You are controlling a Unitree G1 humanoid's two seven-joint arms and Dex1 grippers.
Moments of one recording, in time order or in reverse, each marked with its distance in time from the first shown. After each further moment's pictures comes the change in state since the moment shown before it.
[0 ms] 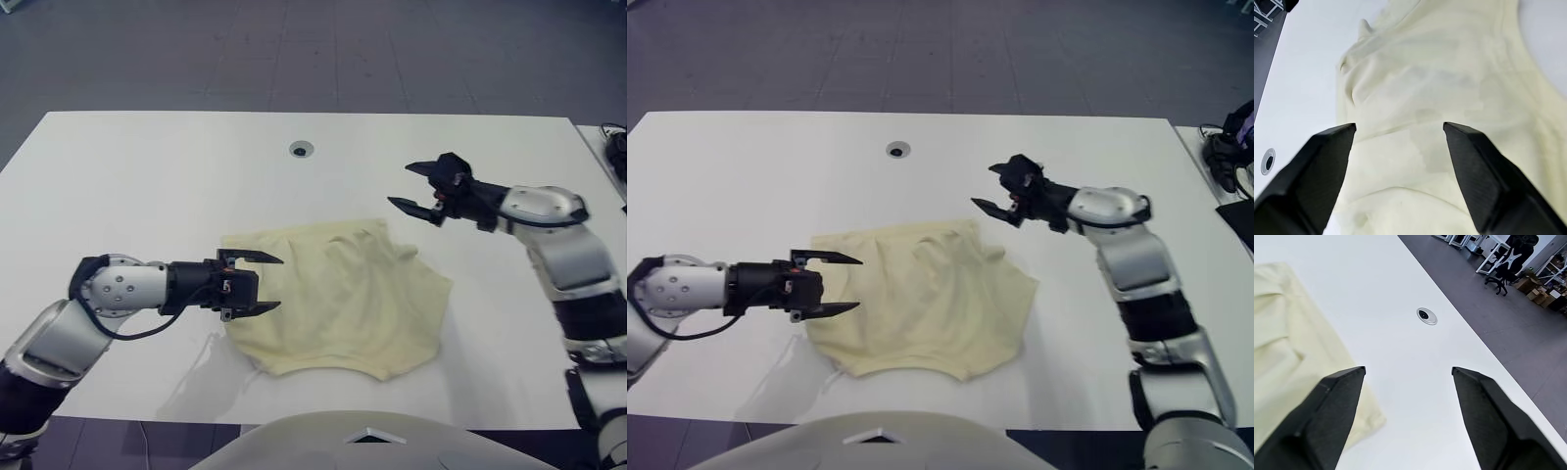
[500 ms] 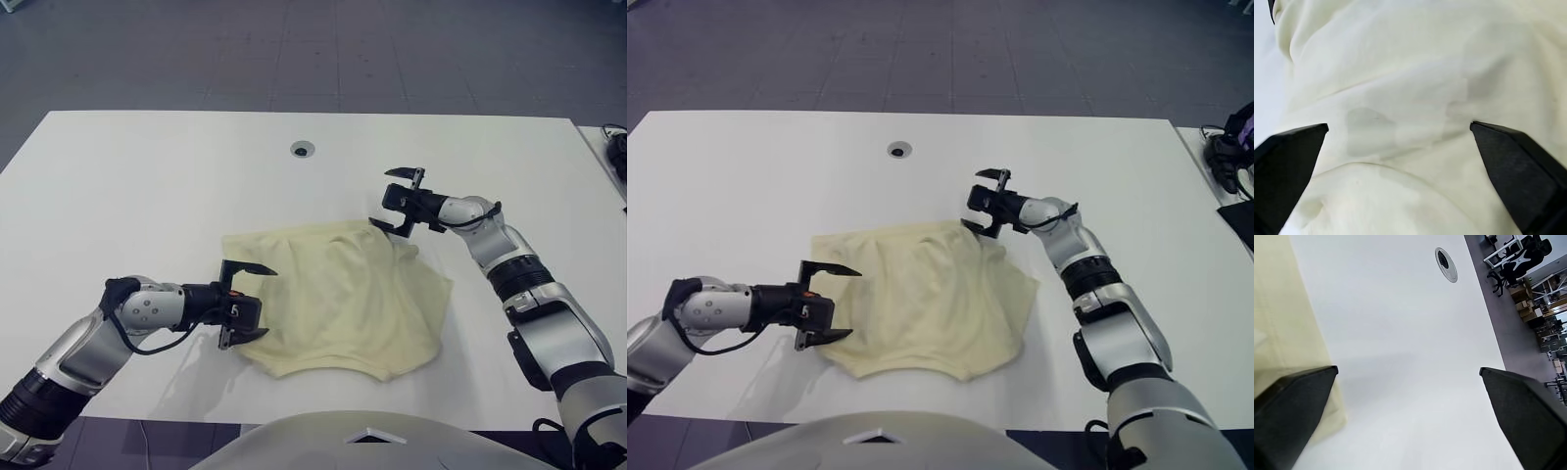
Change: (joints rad) left arm 0.087 -0.025 -0.048 0.105 0.177 -0.149 0.012; right arm -0.215 0.126 0.205 0.675 -0.472 -0.554 -0.199
